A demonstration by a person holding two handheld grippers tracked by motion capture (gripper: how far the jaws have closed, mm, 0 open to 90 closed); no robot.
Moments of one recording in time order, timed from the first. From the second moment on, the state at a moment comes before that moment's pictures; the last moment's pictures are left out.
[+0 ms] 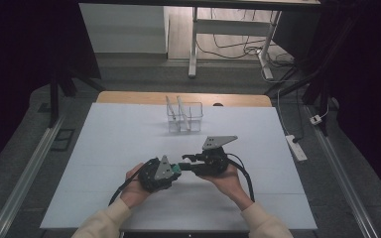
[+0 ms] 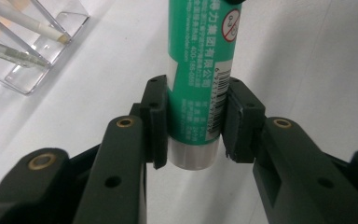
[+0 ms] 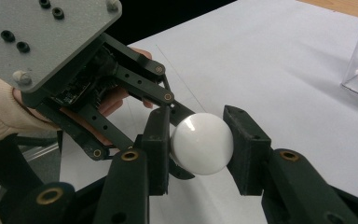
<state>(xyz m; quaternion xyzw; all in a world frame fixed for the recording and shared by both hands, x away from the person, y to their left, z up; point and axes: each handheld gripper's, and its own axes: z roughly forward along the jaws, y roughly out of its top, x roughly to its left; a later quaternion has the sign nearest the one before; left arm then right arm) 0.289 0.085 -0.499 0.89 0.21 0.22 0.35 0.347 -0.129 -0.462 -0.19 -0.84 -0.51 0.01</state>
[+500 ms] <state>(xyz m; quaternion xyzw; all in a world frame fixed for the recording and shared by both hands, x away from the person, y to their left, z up) 0.289 0.088 -0.497 0.88 0.23 0.22 0.36 0.349 -0.131 -0.465 -0.21 -0.84 -0.51 0.01</state>
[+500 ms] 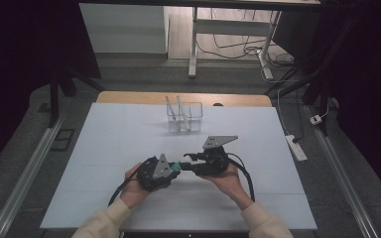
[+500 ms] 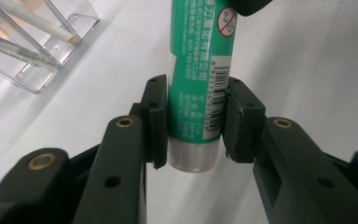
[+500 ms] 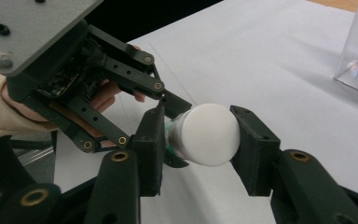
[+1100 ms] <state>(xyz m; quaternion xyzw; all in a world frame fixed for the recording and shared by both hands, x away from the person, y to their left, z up) 0.291 0.093 -0.497 0.87 0.24 0.21 0.37 0.347 -0.131 -0.462 -0.19 -0.83 -0.52 0.01</state>
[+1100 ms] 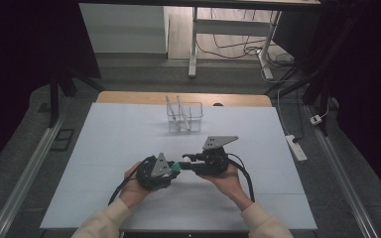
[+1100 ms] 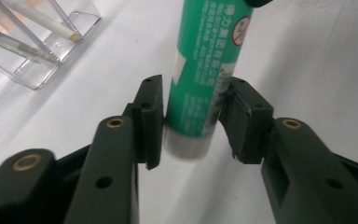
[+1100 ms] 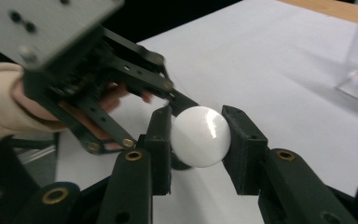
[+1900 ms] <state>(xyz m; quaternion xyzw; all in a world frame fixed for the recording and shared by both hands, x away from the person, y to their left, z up) 0.269 0.160 -0.498 0.85 0.32 0.17 0.38 0.362 -0.167 -0.442 -0.24 -0.81 -0.53 -0.07</state>
